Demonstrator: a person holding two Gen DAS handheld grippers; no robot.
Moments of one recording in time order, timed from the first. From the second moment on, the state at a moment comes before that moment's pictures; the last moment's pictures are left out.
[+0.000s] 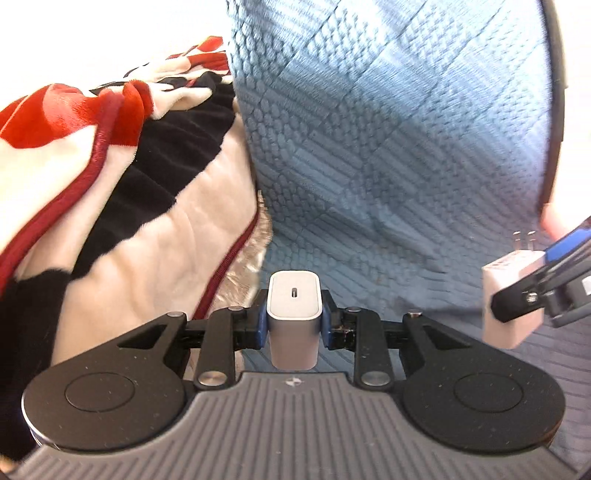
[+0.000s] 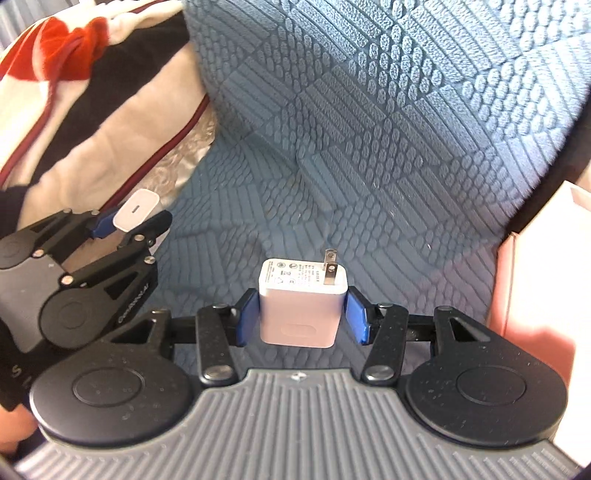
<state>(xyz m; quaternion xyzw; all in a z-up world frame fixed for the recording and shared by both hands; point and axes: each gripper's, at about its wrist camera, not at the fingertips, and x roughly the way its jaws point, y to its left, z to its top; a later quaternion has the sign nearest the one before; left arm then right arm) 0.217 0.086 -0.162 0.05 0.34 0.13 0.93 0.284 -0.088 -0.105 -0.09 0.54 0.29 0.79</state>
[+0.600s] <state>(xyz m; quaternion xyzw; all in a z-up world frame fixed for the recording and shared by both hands) 0.128 0.060 -0.132 -0.10 0.35 0.09 0.93 0.213 -0.100 -0.084 -0.09 0.52 0.27 0.80</state>
